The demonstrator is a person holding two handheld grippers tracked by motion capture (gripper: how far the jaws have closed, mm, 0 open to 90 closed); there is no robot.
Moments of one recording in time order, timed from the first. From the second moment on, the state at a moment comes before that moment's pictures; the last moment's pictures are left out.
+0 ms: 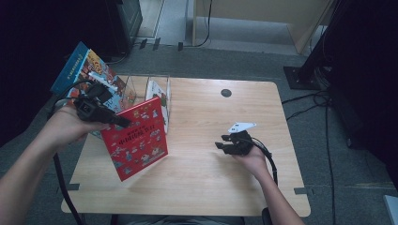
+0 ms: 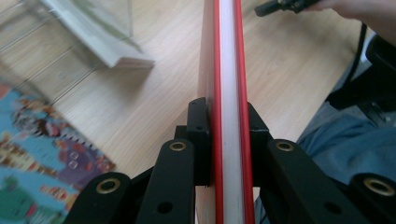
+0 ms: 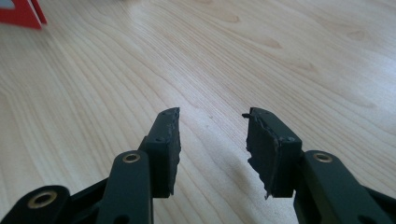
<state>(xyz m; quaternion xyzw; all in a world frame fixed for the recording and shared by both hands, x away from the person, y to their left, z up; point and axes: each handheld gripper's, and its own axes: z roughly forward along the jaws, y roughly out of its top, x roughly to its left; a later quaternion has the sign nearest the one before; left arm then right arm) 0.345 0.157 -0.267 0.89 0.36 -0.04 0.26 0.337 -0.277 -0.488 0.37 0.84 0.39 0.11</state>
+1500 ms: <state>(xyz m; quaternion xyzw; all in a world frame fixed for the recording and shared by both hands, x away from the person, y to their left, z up) 0.416 0.228 -0.274 0.75 0.59 0.04 0.30 0.339 -0.270 -0.519 0.36 0.84 0.38 0.15</state>
